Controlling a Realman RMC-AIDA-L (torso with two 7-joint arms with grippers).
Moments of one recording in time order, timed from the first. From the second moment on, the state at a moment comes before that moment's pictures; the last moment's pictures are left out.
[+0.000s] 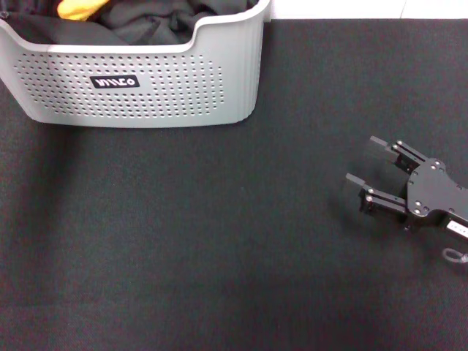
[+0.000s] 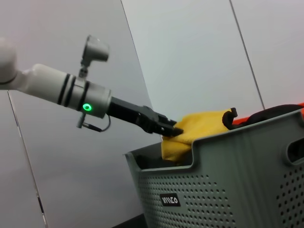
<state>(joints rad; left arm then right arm) -0.54 -2.09 1.10 1.54 2.73 1.07 -2.34 0.49 2.03 -0.77 -0.06 1.62 1.64 -2.35</state>
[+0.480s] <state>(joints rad) -0.53 -2.09 1.13 1.52 2.71 1.06 -2.31 0.46 2.03 -0.78 -0.04 1.62 1.66 -2.39</state>
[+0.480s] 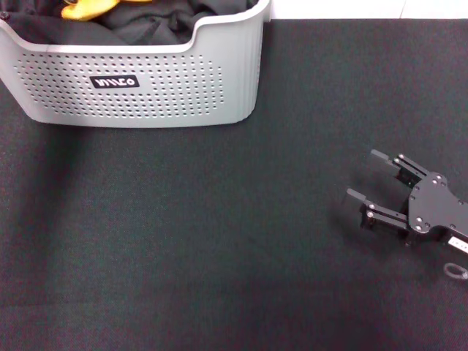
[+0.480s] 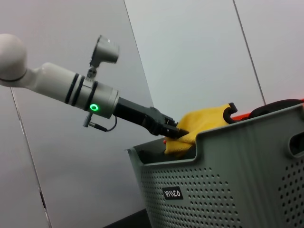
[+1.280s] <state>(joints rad) -0.29 -2.09 1.13 1.76 1.86 0.96 -1.86 0.45 2.02 -0.78 -0.20 1.63 1.76 -2.25</state>
